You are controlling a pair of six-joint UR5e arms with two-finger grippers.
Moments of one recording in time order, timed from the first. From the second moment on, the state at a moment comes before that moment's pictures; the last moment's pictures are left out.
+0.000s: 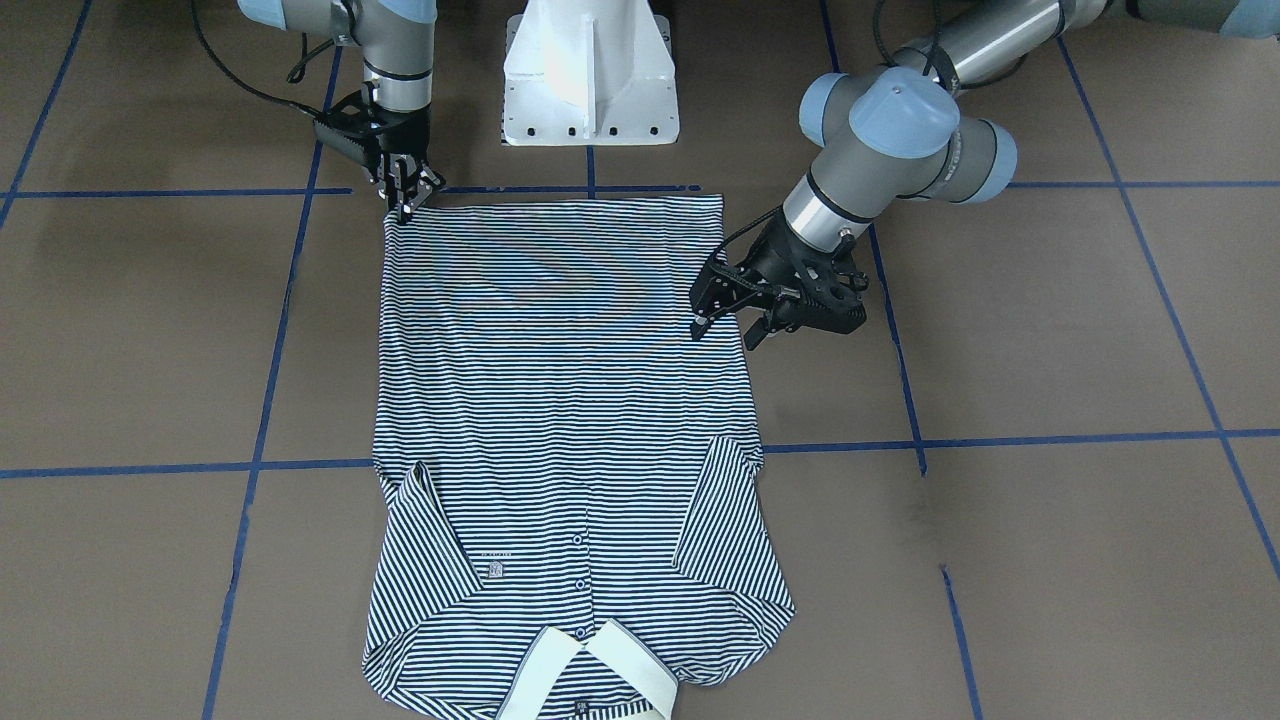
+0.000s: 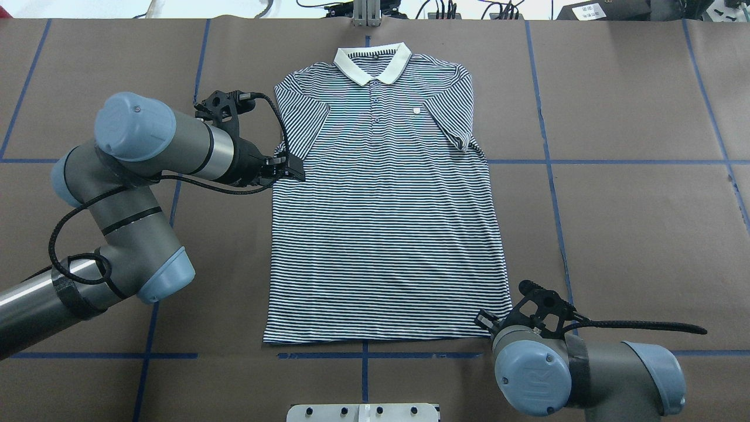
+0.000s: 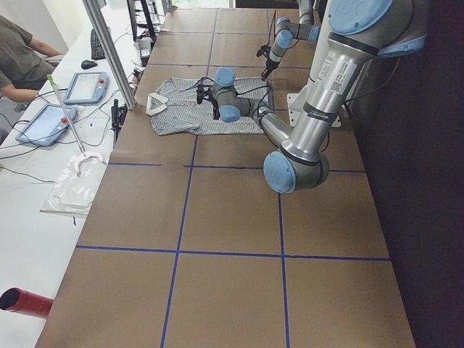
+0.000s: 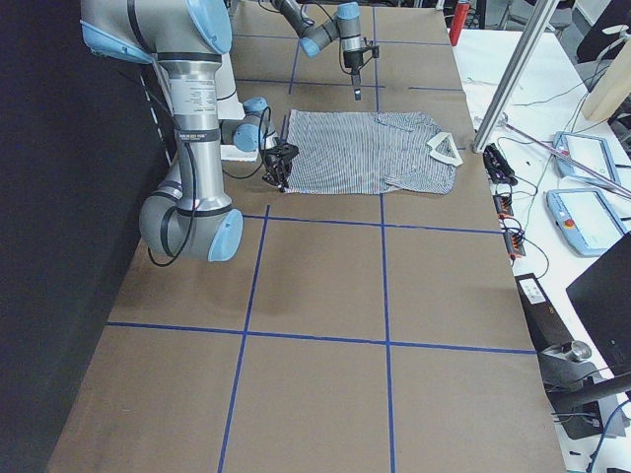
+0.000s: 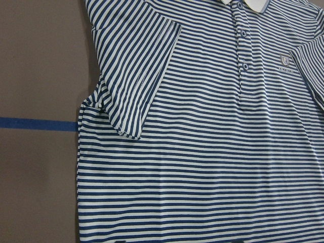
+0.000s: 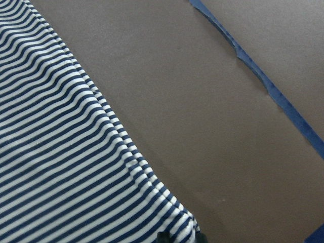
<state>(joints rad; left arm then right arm) -0.67 -2.06 -1.65 -2.20 -1.98 -1.31 0.11 -1.38 2.05 -1.69 1.38 2.10</state>
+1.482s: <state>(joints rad) -0.24 -1.80 -2.04 -1.84 -1.62 -1.67 0.14 -1.39 2.18 -1.73 1.40 2.09</state>
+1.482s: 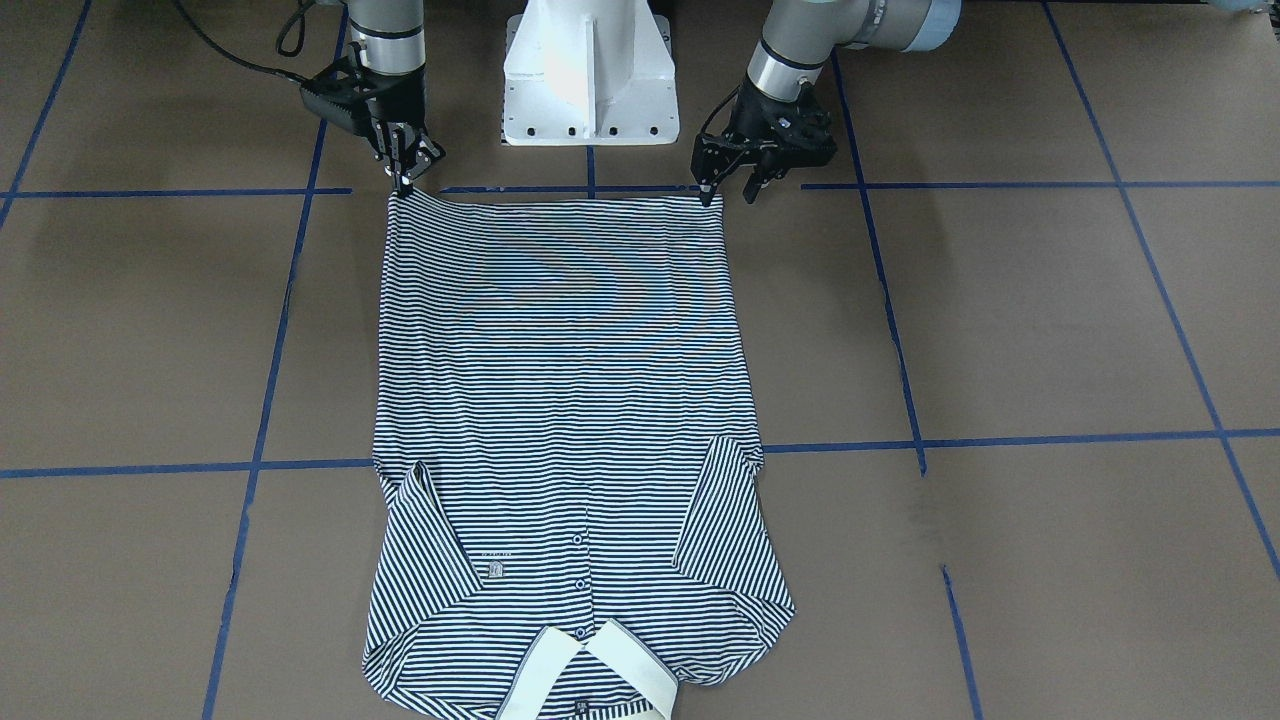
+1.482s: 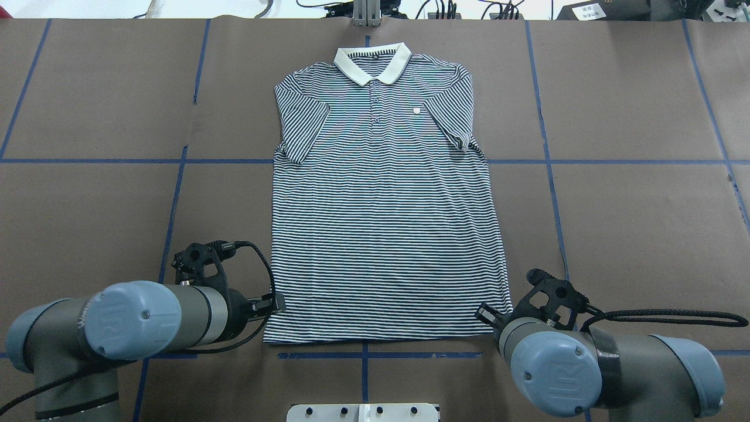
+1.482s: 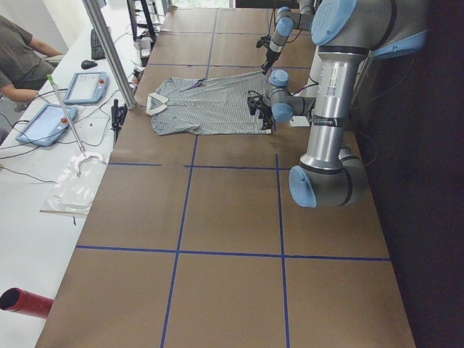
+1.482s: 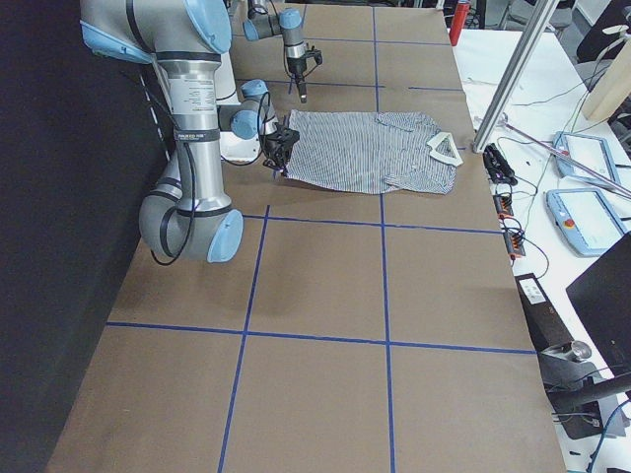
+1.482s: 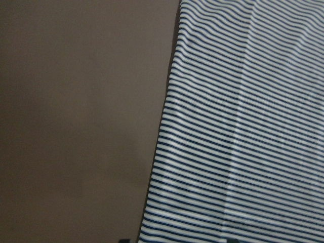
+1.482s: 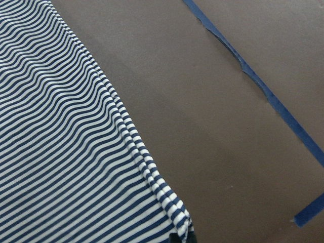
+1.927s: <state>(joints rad) -0.18 -1.81 -2.02 -1.78 -1.60 -1.67 0.13 -1.38 2.18 -1.80 1.40 2.09</state>
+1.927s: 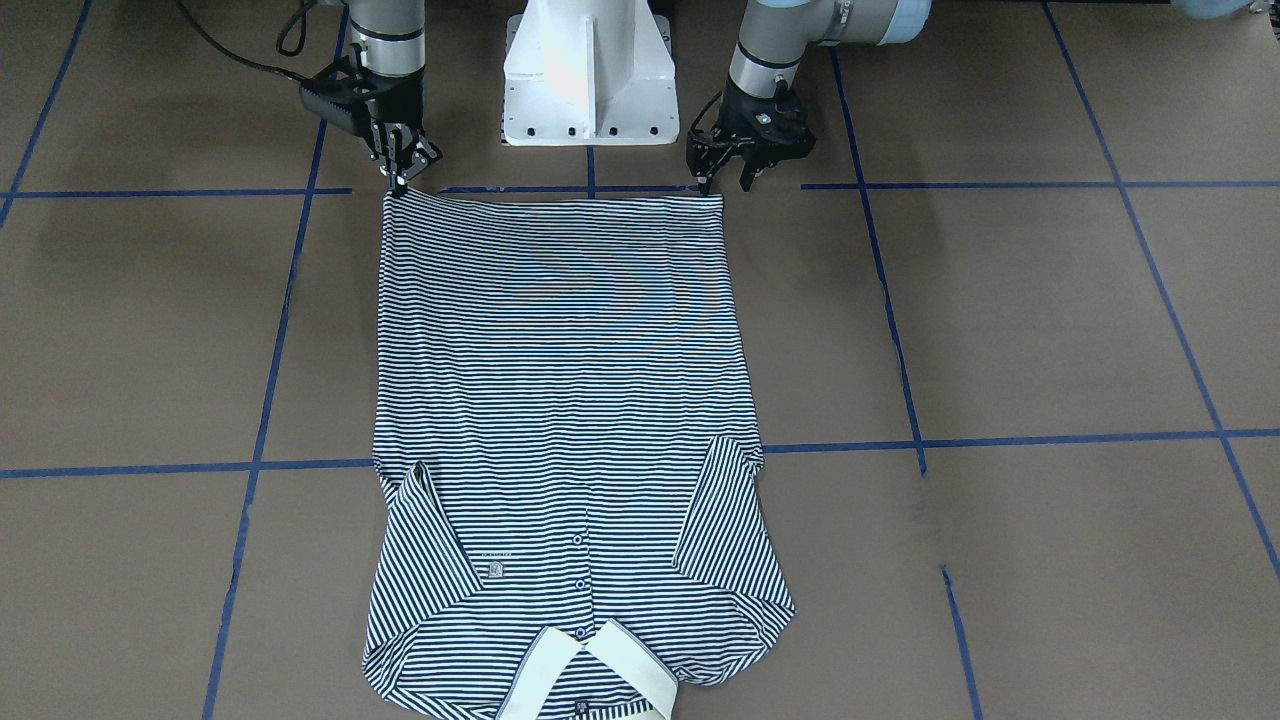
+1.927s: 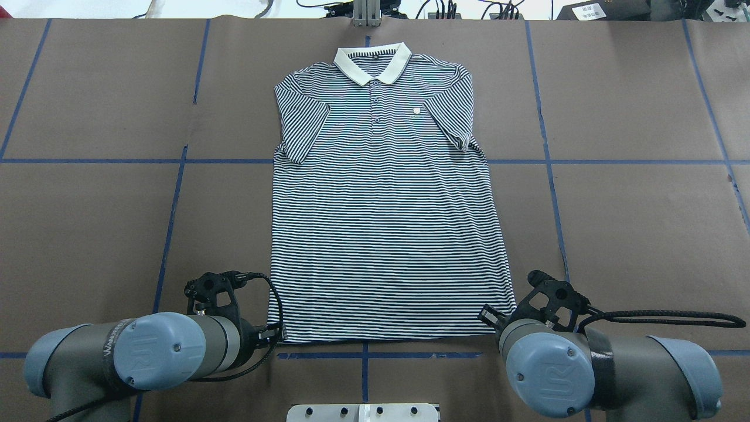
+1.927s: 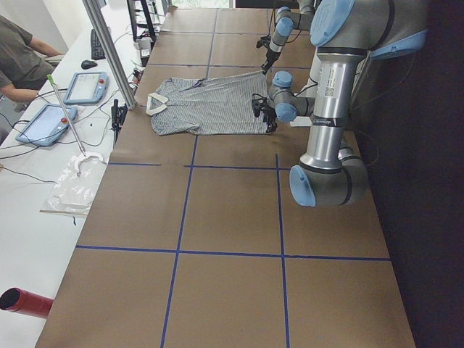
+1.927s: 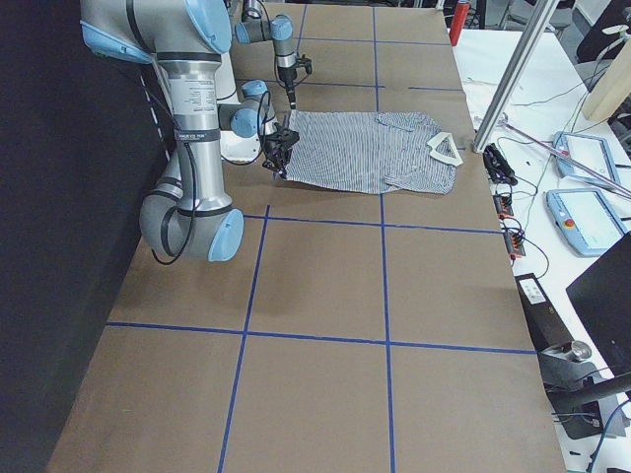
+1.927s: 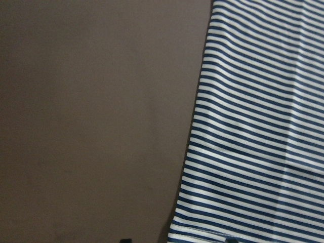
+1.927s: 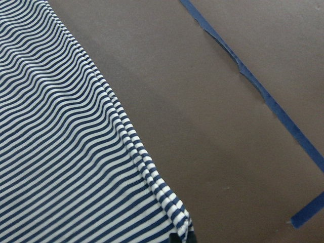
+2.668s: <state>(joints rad) -0.18 -1.84 -1.97 -1.78 -1.60 -1.66 0.13 -1.37 2.18 -1.82 1.40 2.09</state>
